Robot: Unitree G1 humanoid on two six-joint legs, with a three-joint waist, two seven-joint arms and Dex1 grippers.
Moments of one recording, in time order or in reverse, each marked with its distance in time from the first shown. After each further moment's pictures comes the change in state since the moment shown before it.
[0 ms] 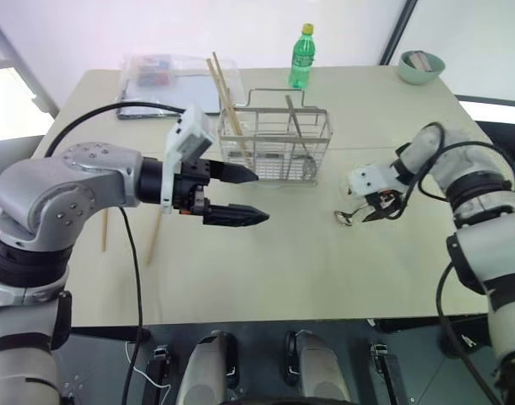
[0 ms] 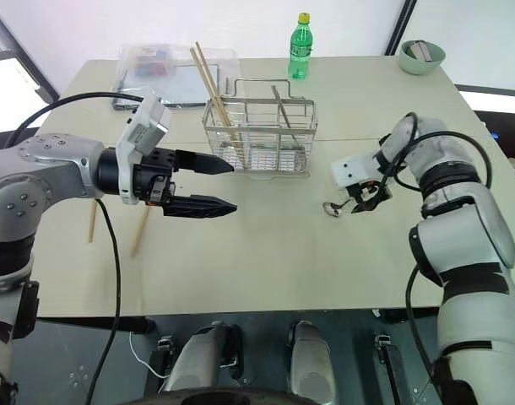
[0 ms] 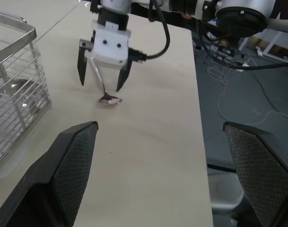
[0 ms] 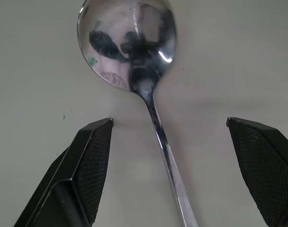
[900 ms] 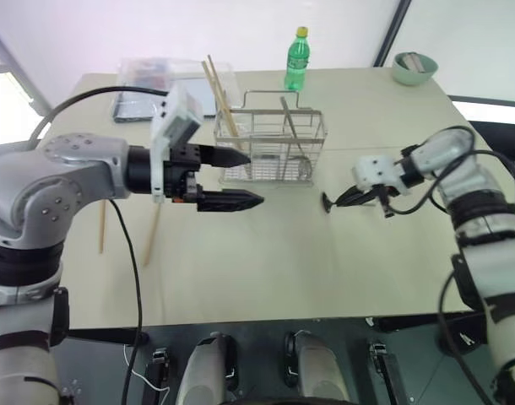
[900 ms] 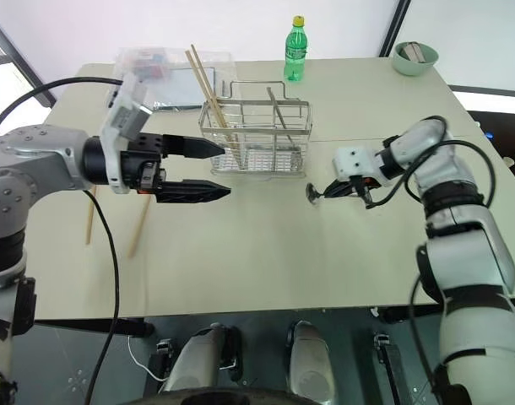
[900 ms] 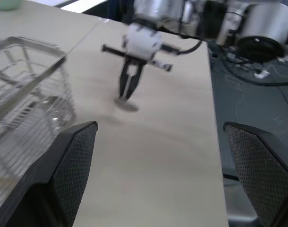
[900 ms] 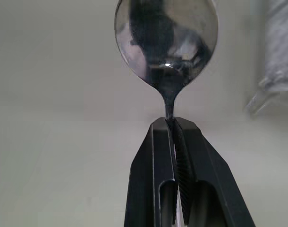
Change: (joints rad) left arm 0.000 0.031 0.075 0.014 0.028 -0.013 0.030; right arm 0.279 -0.129 -0.245 -0.542 0.628 0.420 0.220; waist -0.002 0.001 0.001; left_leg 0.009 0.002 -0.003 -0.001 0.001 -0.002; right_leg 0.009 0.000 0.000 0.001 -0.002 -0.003
